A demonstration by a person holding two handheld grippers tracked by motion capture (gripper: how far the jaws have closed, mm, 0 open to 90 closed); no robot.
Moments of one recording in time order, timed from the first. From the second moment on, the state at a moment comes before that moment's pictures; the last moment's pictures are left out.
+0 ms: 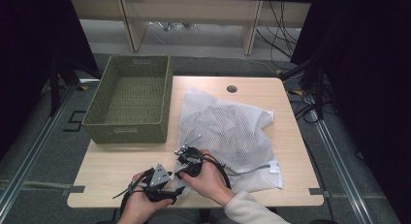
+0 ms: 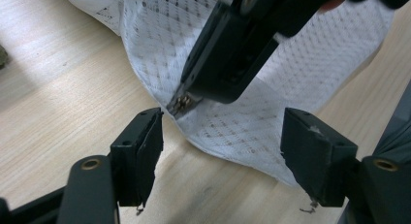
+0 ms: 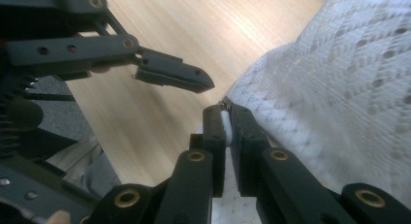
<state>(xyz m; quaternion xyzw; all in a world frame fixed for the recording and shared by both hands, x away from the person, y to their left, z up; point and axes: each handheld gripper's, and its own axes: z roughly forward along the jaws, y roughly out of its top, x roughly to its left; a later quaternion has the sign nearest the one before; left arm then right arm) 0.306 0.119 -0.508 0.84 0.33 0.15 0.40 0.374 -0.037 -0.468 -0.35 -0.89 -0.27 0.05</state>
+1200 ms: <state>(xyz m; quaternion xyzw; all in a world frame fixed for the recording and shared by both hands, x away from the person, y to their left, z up) 0.330 0.103 -0.496 0.83 0.35 0.11 0.42 0.363 -0.068 -0.431 -0.36 -0.89 -0.28 0.03</state>
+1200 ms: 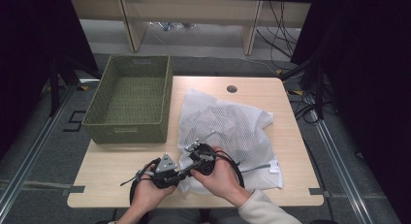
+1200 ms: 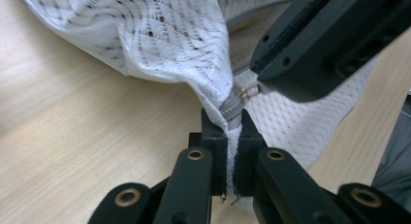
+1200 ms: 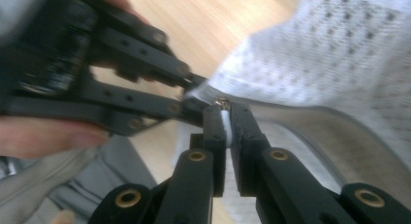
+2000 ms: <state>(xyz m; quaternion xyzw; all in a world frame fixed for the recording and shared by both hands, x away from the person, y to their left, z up) 0.329 0.112 -0.492 0.82 0.35 0.12 0.43 0.364 -0.087 -0.437 -0.38 -0.88 -0.27 0.01</state>
